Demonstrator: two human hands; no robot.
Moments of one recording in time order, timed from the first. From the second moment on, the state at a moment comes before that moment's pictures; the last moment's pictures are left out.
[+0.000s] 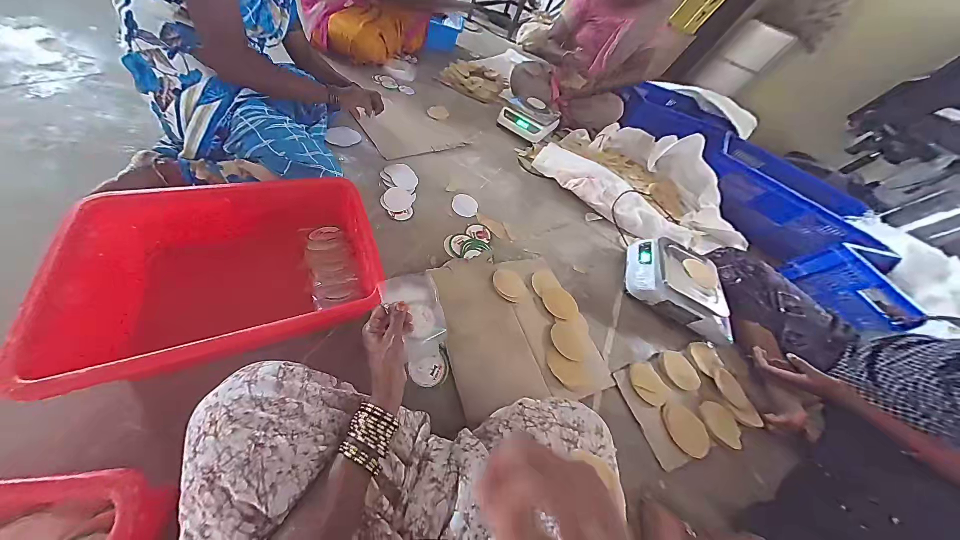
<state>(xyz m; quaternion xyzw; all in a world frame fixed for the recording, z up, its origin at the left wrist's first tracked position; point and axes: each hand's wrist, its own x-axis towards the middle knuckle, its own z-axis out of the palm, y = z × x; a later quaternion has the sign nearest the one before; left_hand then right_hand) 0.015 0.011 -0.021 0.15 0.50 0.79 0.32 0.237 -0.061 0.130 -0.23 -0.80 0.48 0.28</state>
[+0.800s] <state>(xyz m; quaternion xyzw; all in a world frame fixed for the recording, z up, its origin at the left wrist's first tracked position) 0.013 0.013 -0.022 0.15 0.51 0.79 0.30 0.125 0.013 -0.071 -0.48 -0.83 0.21 -0.18</state>
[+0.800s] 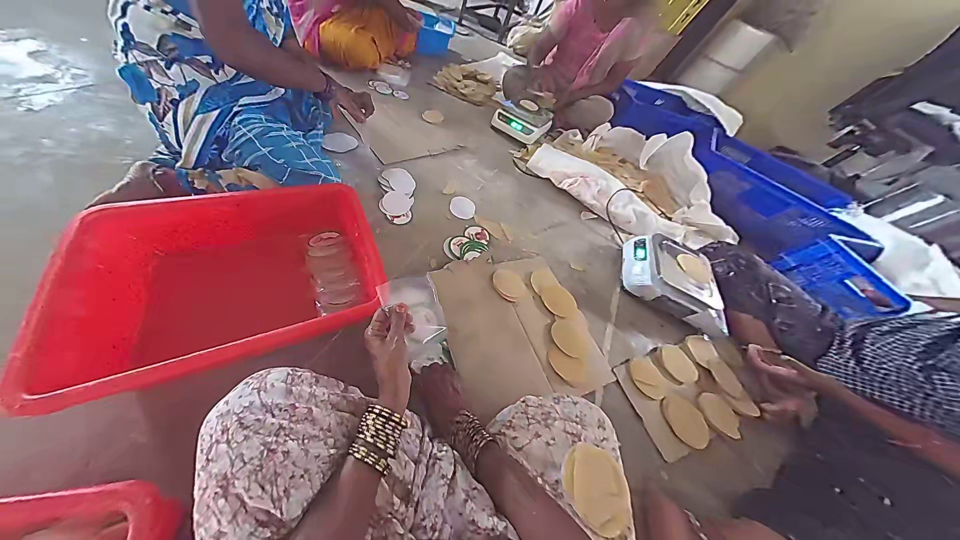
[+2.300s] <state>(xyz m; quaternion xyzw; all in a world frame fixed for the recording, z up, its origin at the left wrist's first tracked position) 0.019 0.003 -0.026 0.18 0.55 0.74 0.34 0.398 -0.064 0.014 -0.70 -0.63 0.24 0.23</state>
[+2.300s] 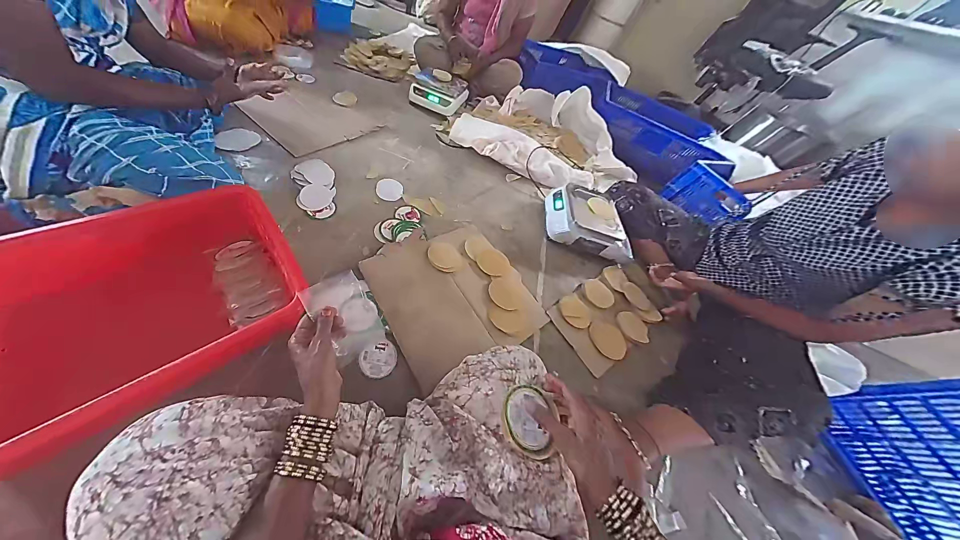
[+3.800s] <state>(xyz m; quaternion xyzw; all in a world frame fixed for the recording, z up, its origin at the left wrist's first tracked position) 0.104 -0.148 0.056 0.65 0.31 0.64 0.27 0.312 -0.105 0.182 -0.19 -0.79 0.30 0.51</state>
